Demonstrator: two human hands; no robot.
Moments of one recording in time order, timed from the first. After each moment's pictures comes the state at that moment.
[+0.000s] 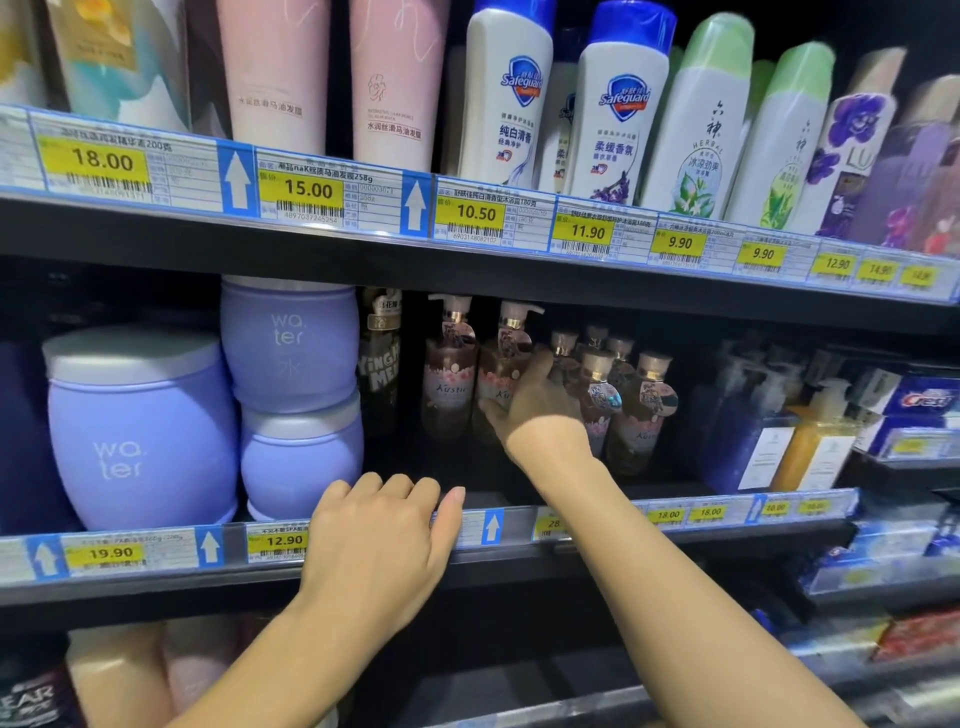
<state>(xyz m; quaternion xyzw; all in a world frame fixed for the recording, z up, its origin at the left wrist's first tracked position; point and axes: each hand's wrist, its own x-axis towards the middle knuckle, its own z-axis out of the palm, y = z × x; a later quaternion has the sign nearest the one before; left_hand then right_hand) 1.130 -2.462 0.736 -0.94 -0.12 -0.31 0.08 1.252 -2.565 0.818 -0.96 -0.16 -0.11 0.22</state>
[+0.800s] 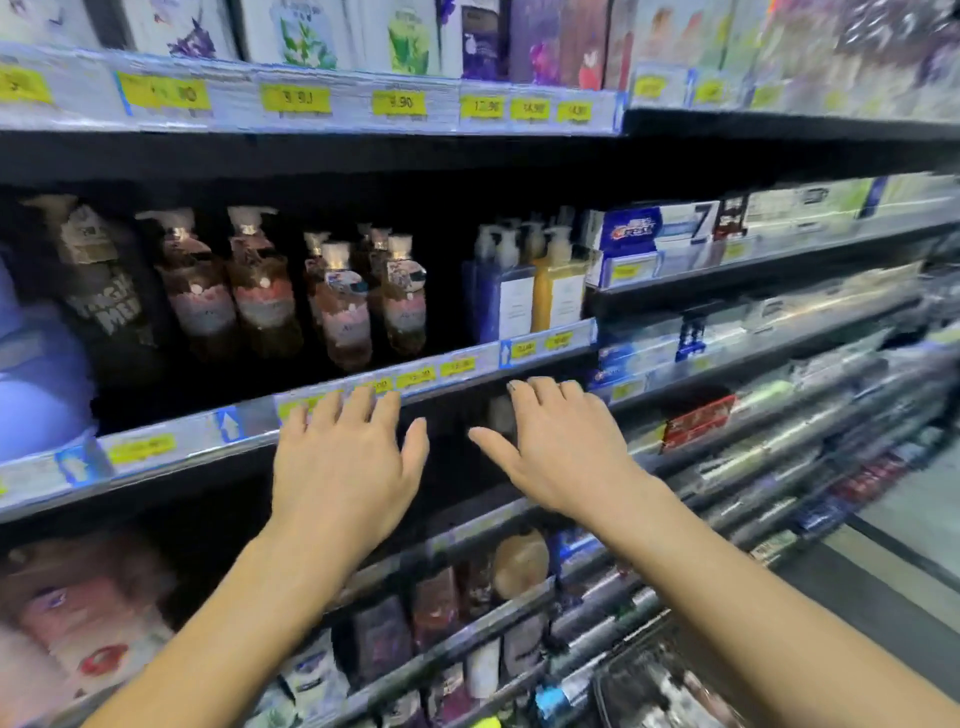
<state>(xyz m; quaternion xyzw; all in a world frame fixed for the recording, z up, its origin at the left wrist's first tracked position) 1.153 -2.651 0.731 -0.97 -0.07 -0.24 0.06 1.204 -2.838 0.738 -0.98 -0.17 -0.15 0.02</state>
